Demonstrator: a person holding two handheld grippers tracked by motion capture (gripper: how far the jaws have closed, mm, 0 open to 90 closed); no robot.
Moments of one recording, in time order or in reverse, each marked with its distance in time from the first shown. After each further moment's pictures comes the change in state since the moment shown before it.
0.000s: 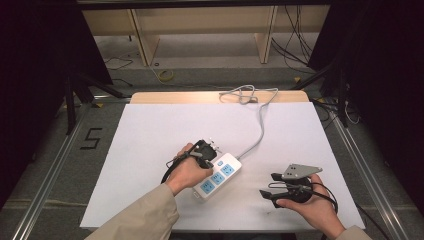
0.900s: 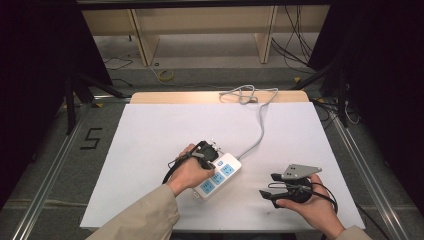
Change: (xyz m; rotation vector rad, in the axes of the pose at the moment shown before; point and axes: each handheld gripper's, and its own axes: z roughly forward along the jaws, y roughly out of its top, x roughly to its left) left arm -0.004 0.002 0.003 0.016 -0.011 0.012; right arm 0.000 0.000 0.001 0.005 0.001 0.001
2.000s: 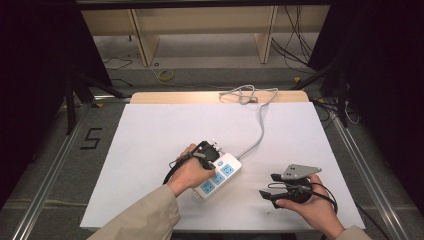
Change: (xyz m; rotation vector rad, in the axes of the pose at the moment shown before) left arm -0.002 0.002 0.001 0.016 0.011 -0.002; right arm 0.000 0.000 0.000 0.006 -0.001 -0.002
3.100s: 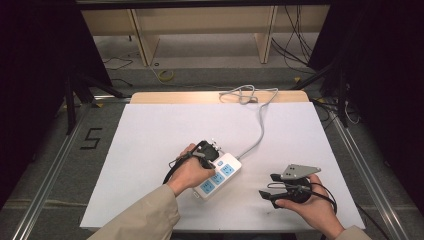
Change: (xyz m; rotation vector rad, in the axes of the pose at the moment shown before) left arm 0.001 0.000 0.000 0.000 -0.005 -0.009; right arm 0.001 0.000 0.001 0.001 0.004 0.000
